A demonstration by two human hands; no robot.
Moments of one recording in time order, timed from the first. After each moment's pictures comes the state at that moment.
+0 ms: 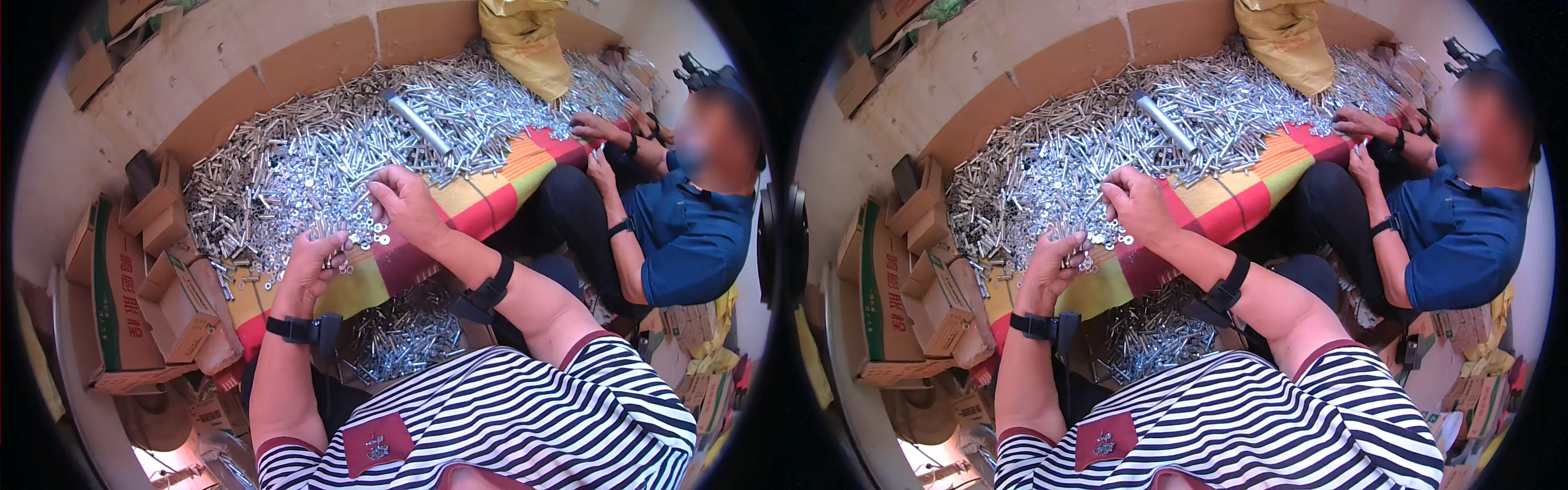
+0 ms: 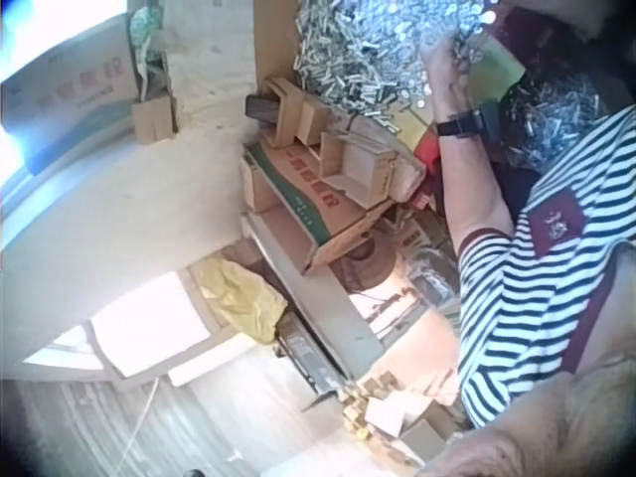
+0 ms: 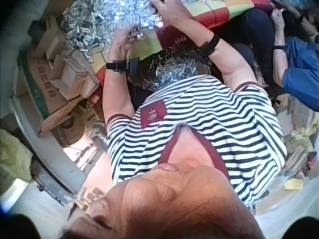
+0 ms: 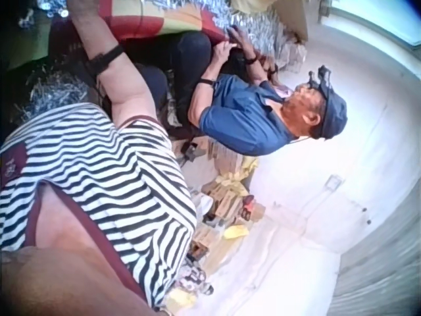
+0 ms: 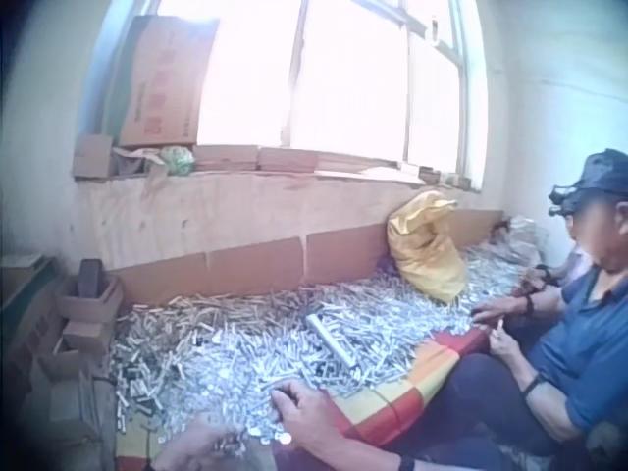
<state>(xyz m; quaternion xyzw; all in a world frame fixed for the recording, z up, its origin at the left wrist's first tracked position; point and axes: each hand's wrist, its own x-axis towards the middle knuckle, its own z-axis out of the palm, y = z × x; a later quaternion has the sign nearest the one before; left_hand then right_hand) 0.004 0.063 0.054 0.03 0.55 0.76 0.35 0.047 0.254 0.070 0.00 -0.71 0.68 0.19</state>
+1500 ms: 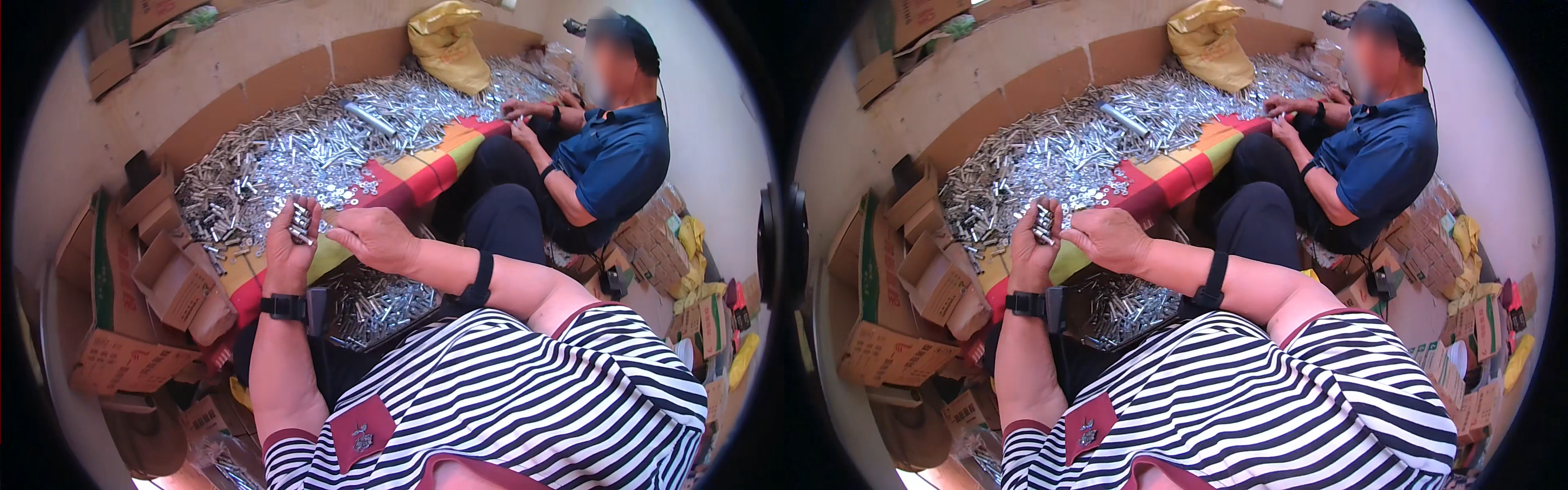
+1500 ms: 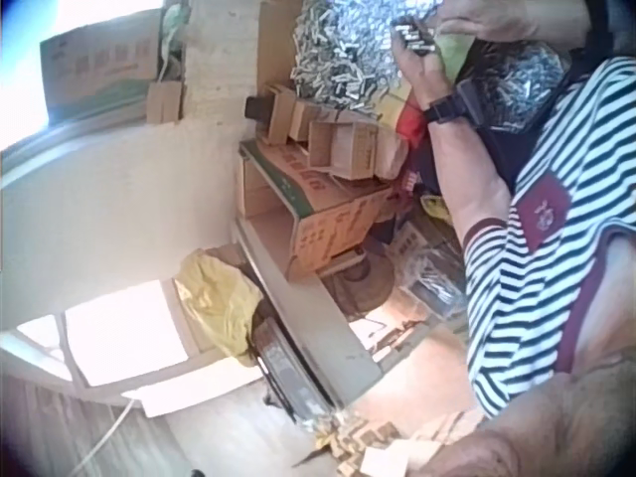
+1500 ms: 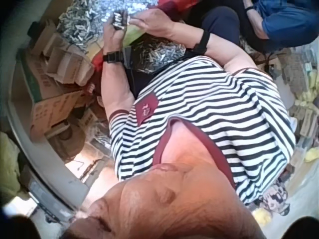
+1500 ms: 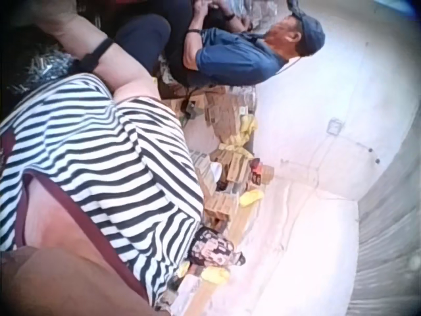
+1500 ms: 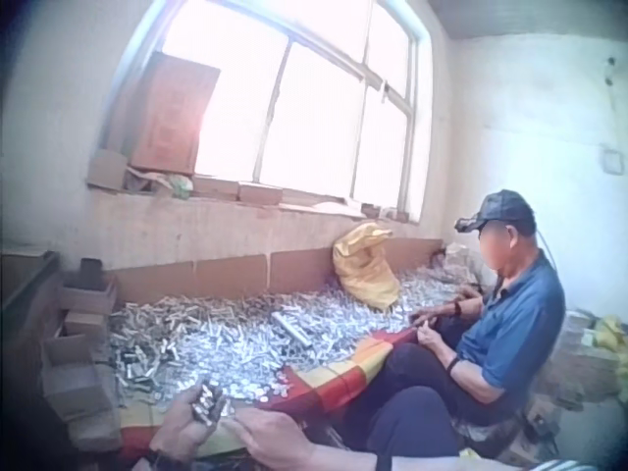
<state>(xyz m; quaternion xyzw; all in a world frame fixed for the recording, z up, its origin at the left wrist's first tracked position) 0.057 0.005 0.052 -0.01 0.19 0.92 0.35 0.197 0.137 0.104 0.14 -0.90 0.30 0.30</state>
